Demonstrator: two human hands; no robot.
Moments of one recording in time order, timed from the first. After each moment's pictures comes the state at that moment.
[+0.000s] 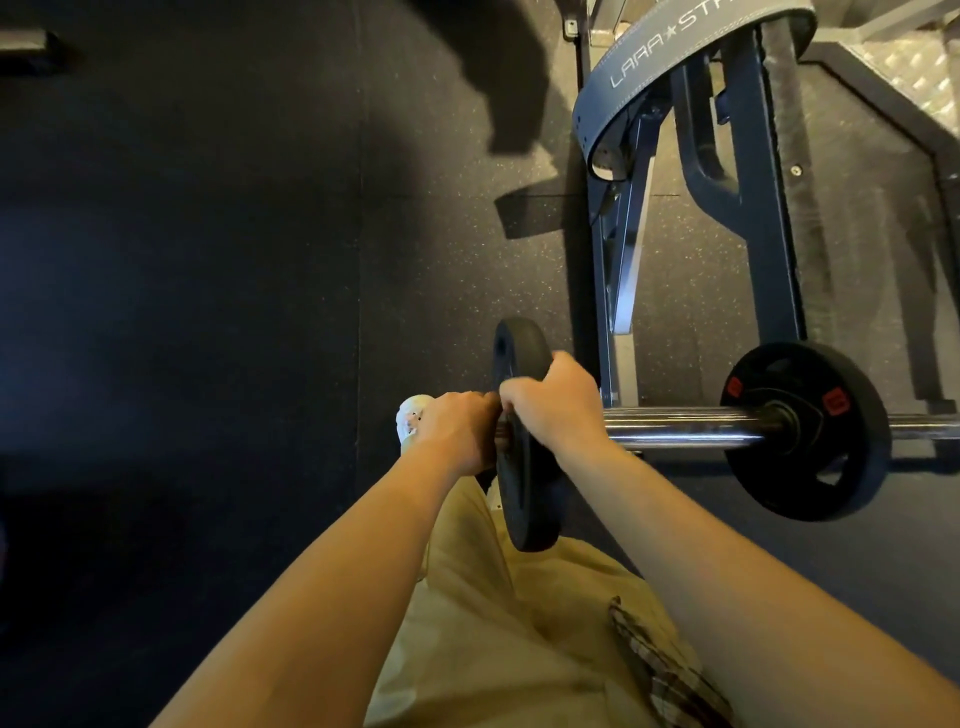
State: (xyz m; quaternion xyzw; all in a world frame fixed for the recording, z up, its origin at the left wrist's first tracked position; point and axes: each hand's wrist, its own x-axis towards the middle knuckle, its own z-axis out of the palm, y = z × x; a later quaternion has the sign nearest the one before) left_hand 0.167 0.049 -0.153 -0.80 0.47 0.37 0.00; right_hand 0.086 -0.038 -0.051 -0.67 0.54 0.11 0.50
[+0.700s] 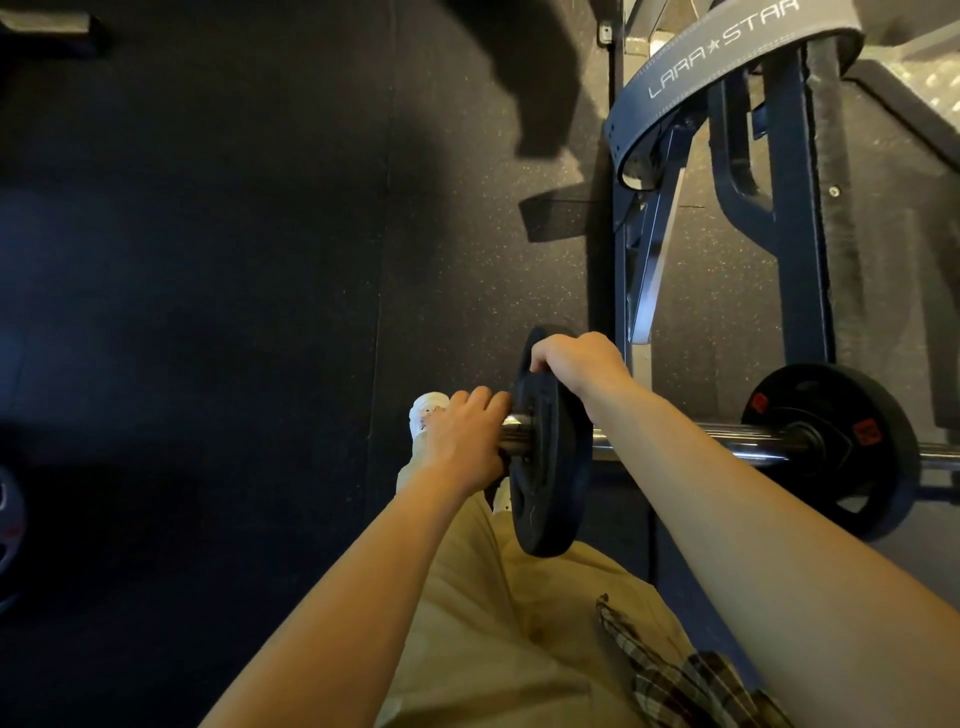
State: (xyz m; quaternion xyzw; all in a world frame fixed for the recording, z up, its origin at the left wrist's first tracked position) left_hand 0.167 0.078 -0.148 -0.83 0.47 0.30 -0.04; right_hand 0.119 -0.065 -0.055 -0.59 0.59 0.17 0.52
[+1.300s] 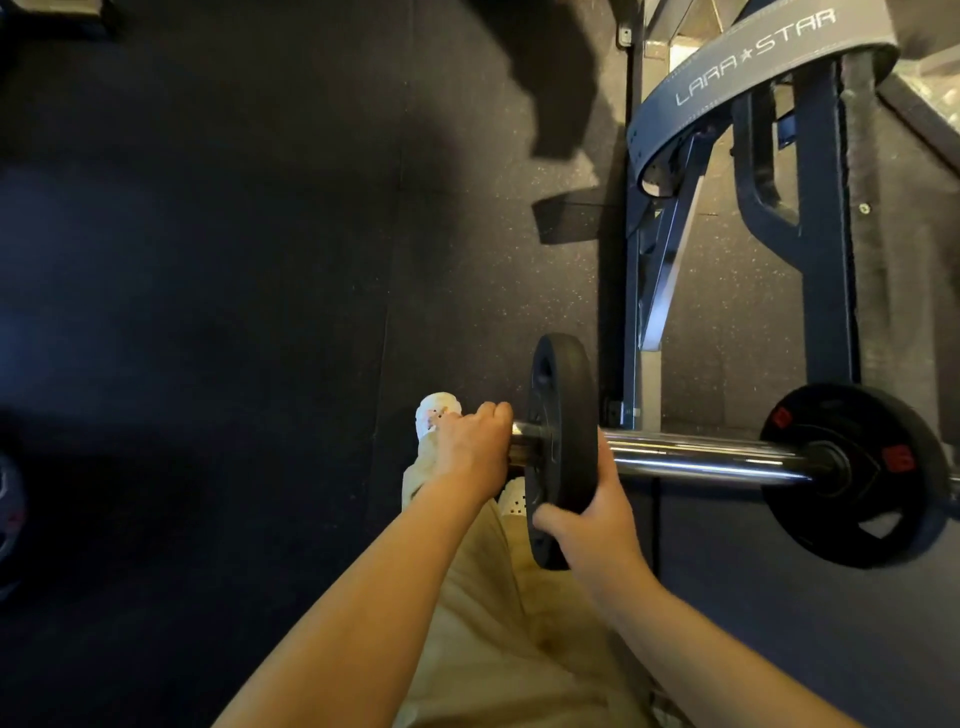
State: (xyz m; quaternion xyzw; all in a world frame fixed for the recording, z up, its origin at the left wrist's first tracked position) left_hand 0.174 0.080 -0.149 -0.84 0.44 0.32 0.00; right_hand 0.041 0.034 -0.070 -0.58 0.54 0.02 0.62
